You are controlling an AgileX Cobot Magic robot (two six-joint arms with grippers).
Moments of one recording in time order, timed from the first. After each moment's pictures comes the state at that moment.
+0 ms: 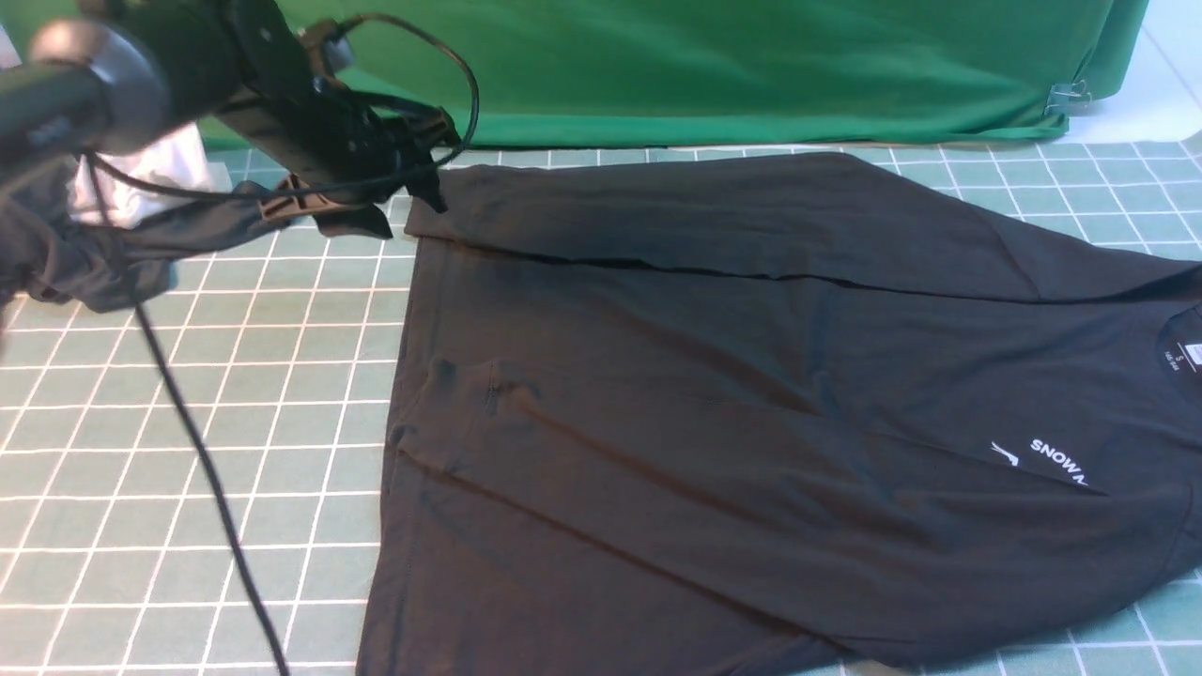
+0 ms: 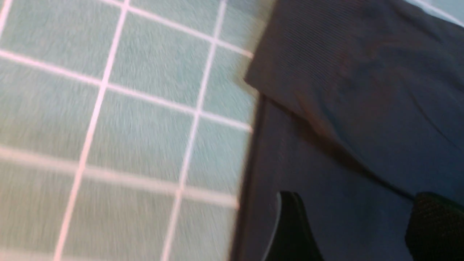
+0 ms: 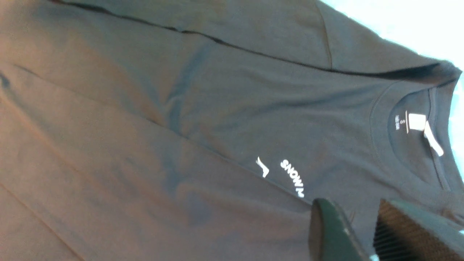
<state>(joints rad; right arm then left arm) 0.10 0.80 -0.85 0.15 0.84 -0.12 -0.06 2.16 -1.75 -0.26 0.71 -0.27</state>
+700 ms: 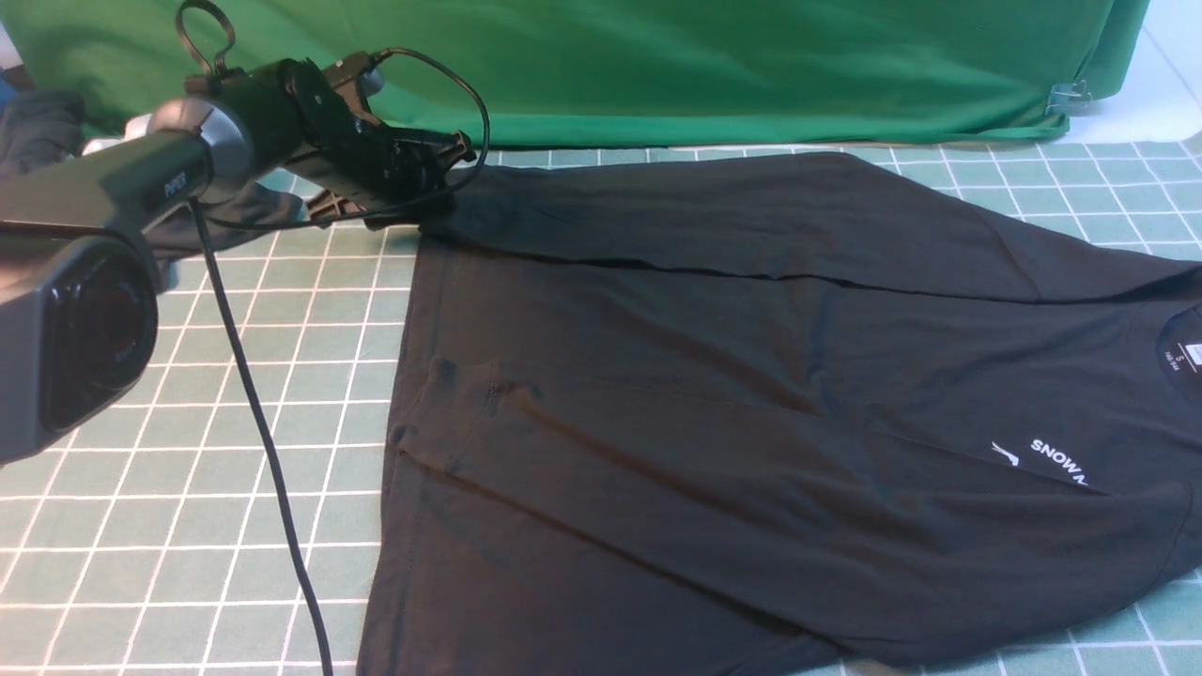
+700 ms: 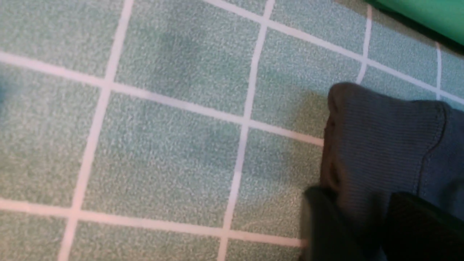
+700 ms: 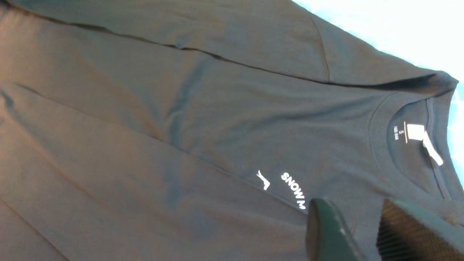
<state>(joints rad) 0.10 0.80 -0.85 0.15 0.81 -0.11 -0.04 2.43 -1.98 -0.36 0.55 -0.10</state>
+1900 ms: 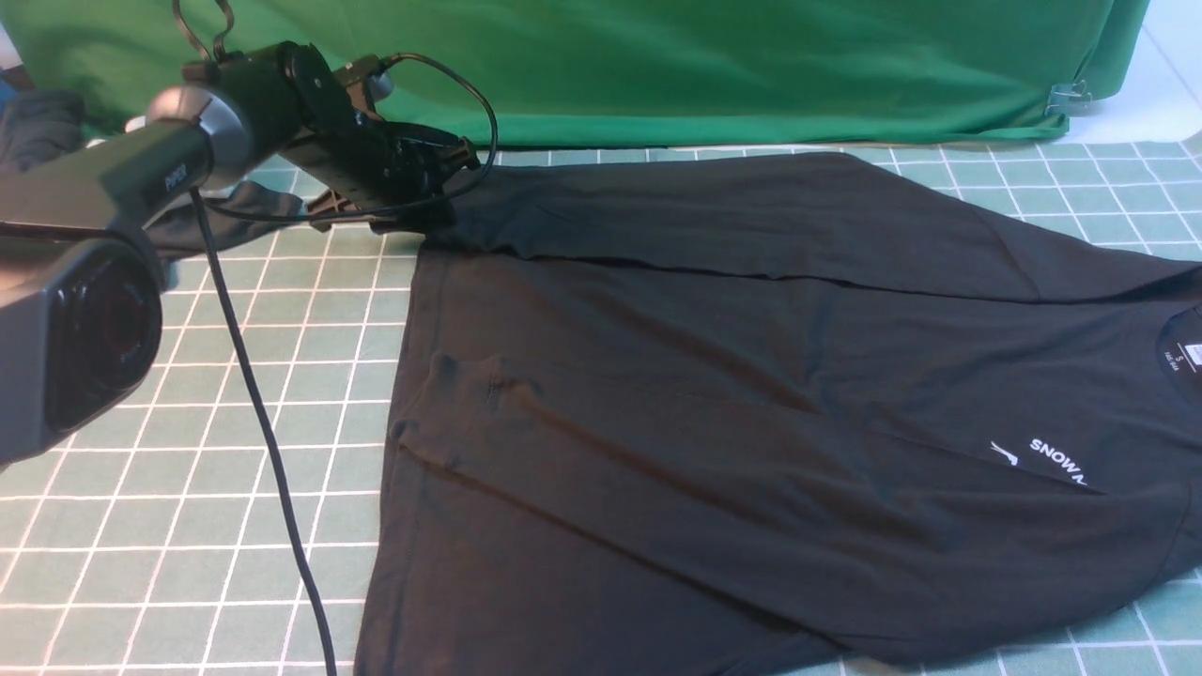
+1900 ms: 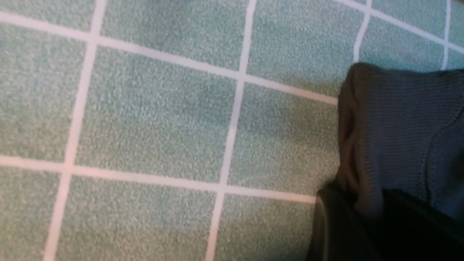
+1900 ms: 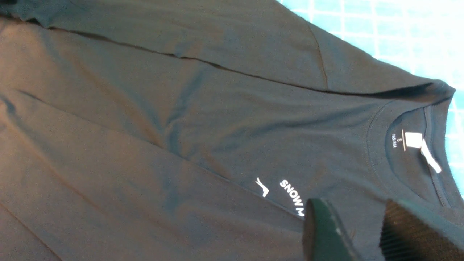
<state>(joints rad) 0.10 0.80 -0.85 0.15 0.80 -0.11 -0.04 2.44 -2.04 -0.33 0.71 -0.13</state>
